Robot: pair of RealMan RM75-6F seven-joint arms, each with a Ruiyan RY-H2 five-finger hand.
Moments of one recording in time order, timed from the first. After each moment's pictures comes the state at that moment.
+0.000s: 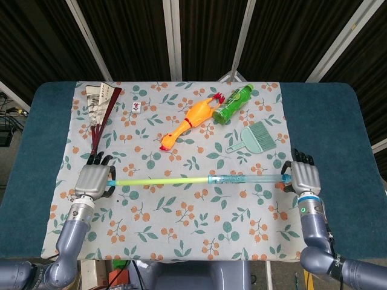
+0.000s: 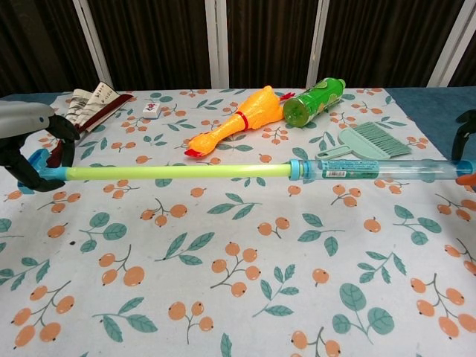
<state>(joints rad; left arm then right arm) -0.69 -1.38 -0.14 -1.96 0.61 1.34 0.87 0.60 -1.32 0.20 -1.73 -0.56 1.19 -0.57</state>
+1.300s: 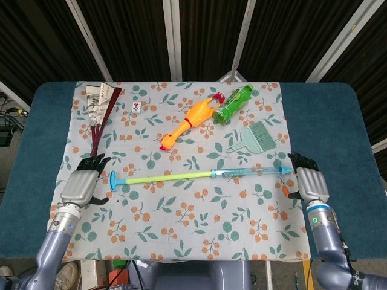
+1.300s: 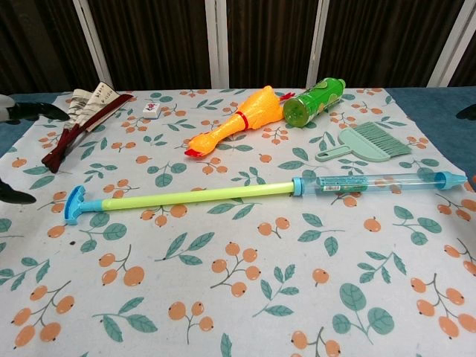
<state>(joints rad) -0.57 -1.24 -0.04 -2.01 0.89 1.30 0.54 0.50 -1.19 0.15 -1.84 -0.79 1.16 -0.37</state>
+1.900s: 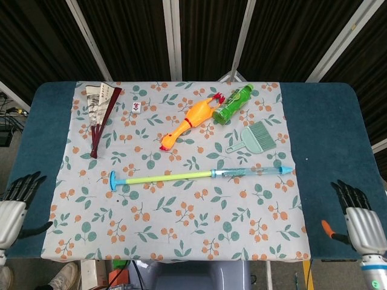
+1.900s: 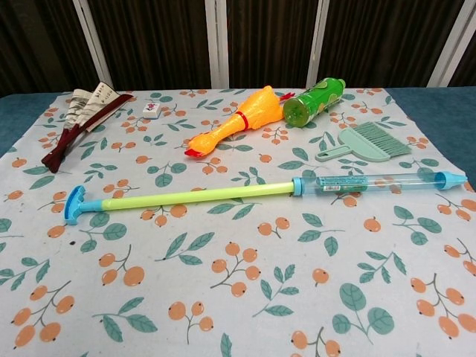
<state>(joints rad) -0.16 -1.01 0.20 -1.77 1.54 1.62 -0.02 0.10 -0.95 -0.09 -1.89 -1.42 1.49 -0.02</state>
